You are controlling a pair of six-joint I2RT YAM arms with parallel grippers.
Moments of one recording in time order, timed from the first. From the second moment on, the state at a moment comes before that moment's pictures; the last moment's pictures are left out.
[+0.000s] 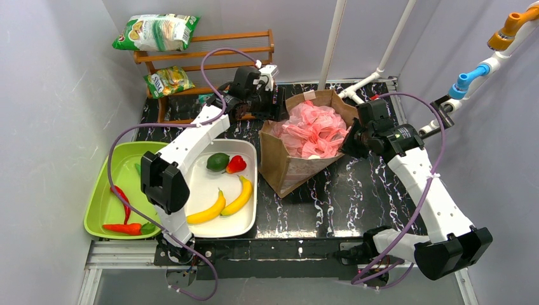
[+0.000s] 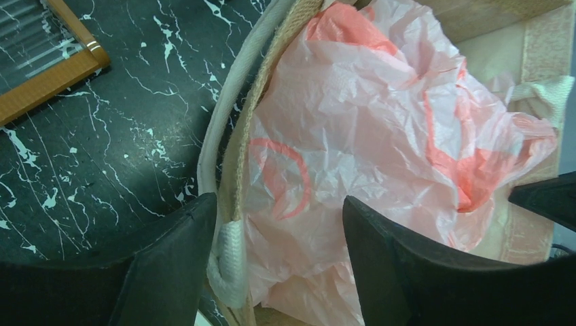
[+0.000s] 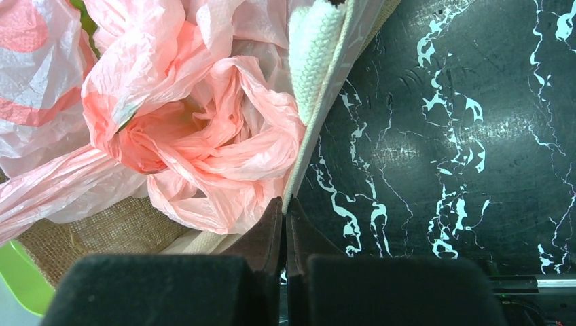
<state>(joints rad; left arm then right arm) -0.56 1.79 1.76 -0.60 0.29 -0.29 0.38 1.17 1.31 -1.05 0.06 0.76</state>
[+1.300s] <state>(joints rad) -0.60 1.71 1.63 -0.59 0.35 -0.44 0.37 1.19 1.34 -0.91 -0.02 0.53</state>
